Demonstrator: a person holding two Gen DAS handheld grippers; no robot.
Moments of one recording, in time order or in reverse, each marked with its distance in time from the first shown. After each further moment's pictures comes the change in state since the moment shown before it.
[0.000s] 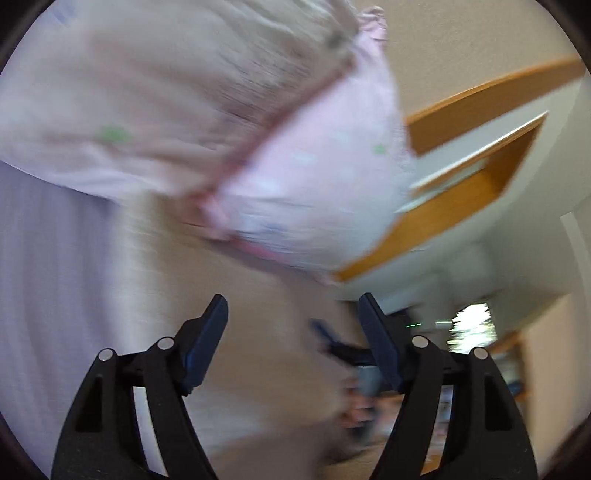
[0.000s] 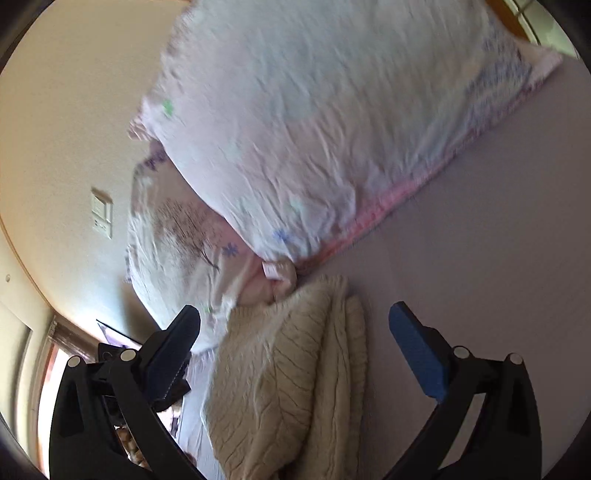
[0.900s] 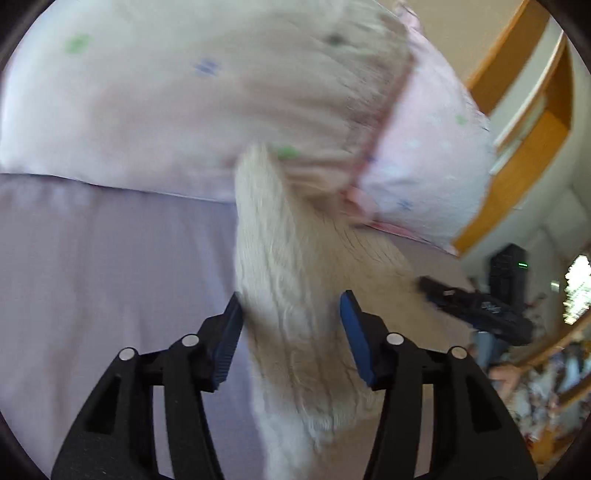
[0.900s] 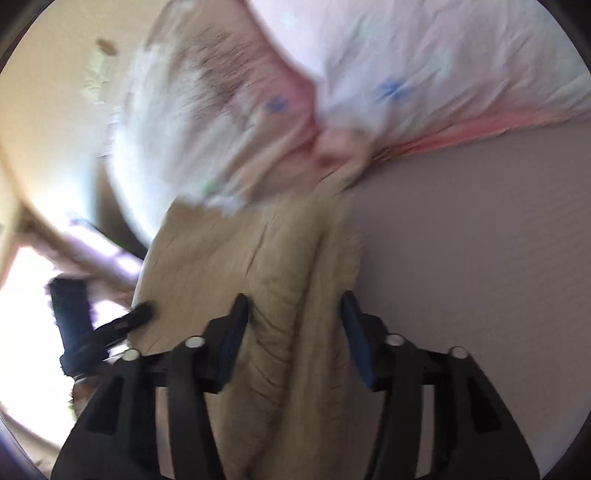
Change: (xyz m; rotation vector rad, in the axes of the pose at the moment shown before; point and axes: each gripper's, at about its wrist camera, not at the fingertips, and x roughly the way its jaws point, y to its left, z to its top) left arm -0.074 0.045 -0.032 0.206 -0.064 0.384; right arm 0.074 0.083 -0.067 -0.311 0.080 -0.180
